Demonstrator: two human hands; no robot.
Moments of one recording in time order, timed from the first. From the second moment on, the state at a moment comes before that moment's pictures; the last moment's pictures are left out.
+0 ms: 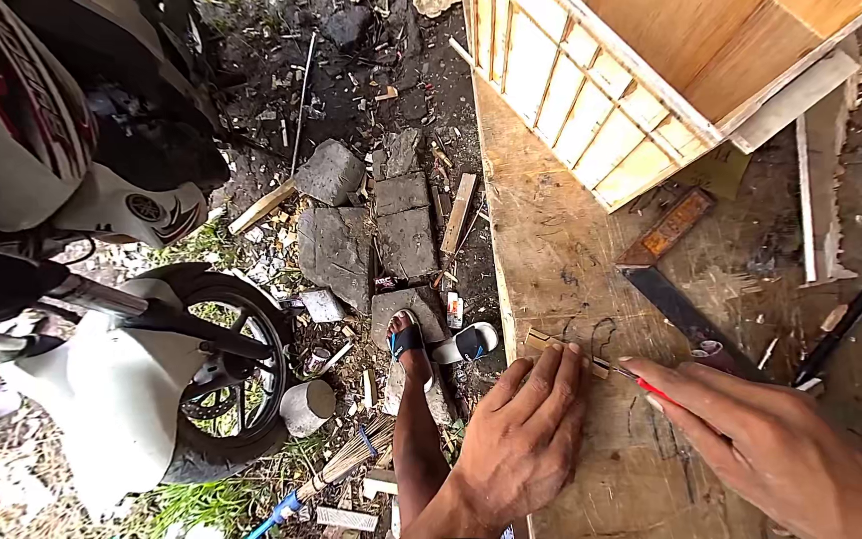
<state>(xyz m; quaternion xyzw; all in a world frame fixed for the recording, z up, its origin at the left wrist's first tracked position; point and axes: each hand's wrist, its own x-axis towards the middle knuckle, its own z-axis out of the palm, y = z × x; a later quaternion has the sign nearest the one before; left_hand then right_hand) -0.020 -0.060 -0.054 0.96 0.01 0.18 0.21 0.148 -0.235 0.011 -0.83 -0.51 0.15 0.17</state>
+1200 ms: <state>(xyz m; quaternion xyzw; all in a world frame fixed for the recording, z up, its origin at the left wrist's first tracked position) -0.021 -0.057 -0.045 0.98 0.00 0.14 0.17 0.140 -0.224 0.034 -0.82 -0.55 0.16 0.06</state>
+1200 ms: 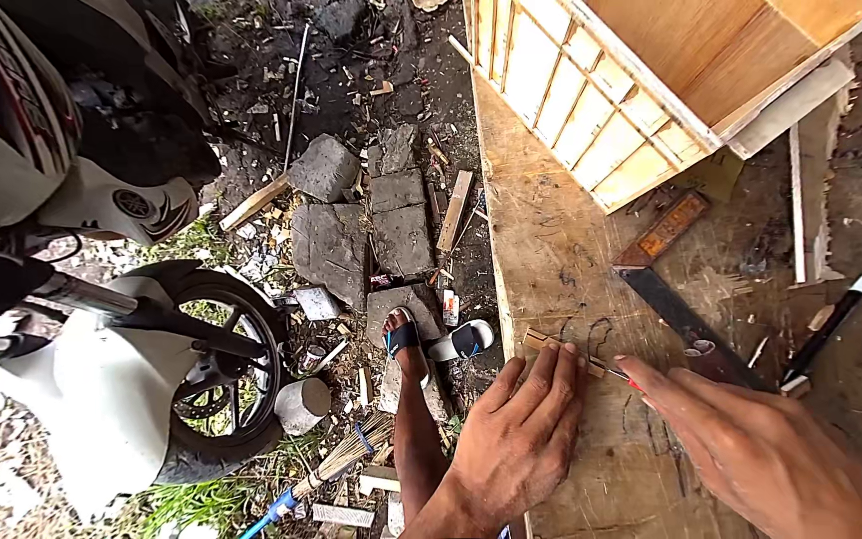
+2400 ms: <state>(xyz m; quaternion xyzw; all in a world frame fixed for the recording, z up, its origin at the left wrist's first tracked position) -0.019 -0.070 -0.059 0.97 0.03 0.18 0.16 0.136 -0.211 0.045 -0.83 -0.51 0.23 -0.04</state>
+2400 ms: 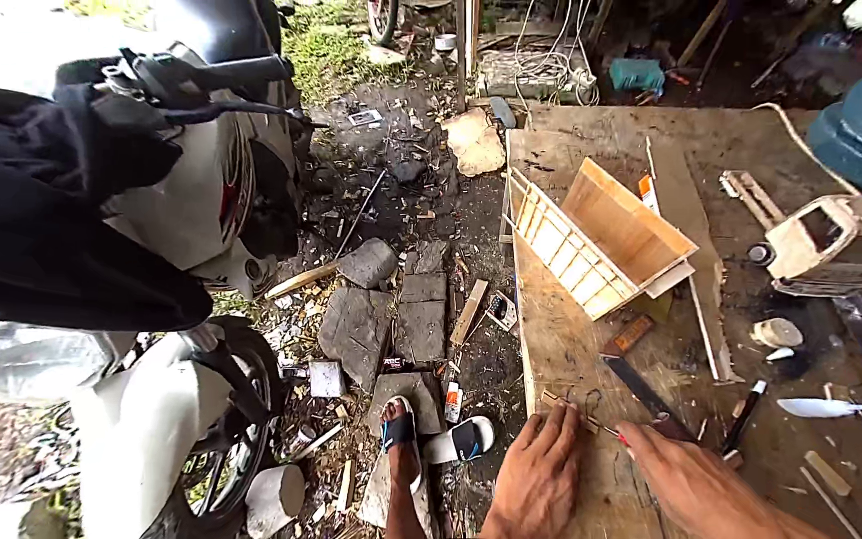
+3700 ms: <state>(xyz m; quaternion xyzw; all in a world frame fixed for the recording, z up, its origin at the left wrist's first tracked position) -0.002 -0.041 -0.002 0.47 0.50 0.10 0.72 0.097 -0.179 0.058 -0.84 -0.46 0.27 0.04</state>
